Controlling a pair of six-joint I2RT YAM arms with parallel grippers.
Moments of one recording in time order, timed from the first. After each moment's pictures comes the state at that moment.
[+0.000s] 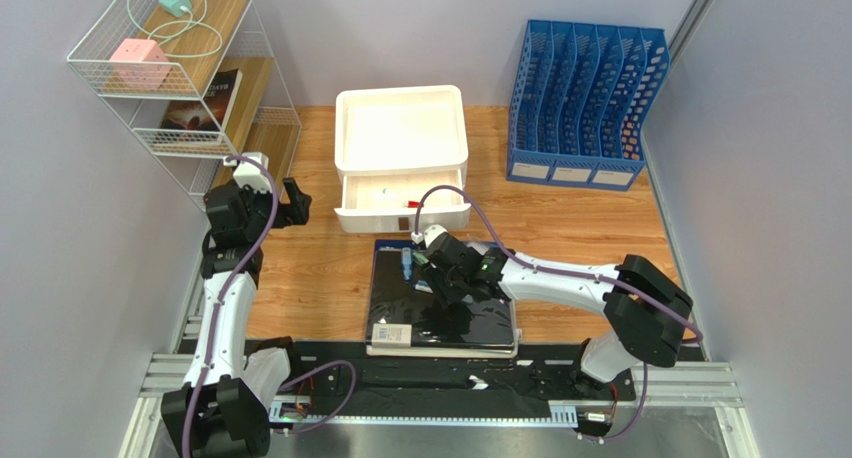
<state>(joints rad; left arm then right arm) 0.21 0.92 0.68 -0.12 0.36 -0.05 1.04 1.54 0.91 -0.38 0.14 0.29</state>
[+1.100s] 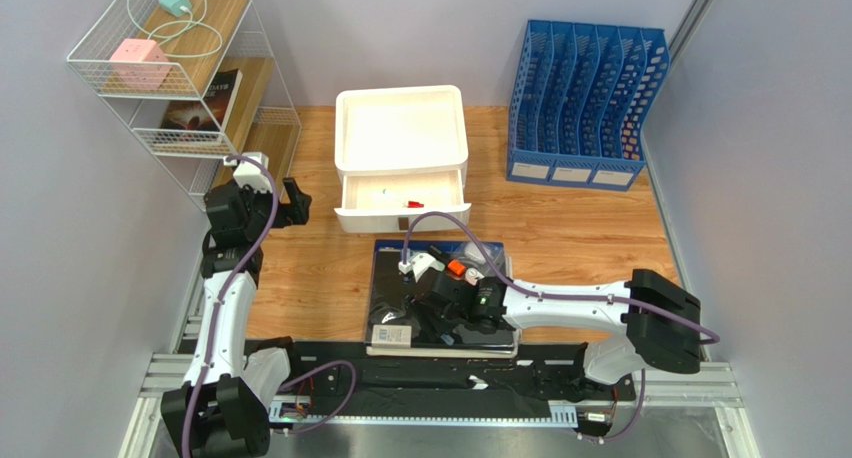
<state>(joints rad) 0.21 0.92 0.68 -0.12 0.36 -0.05 1.27 1.46 0.87 -0.36 0.15 0.48</state>
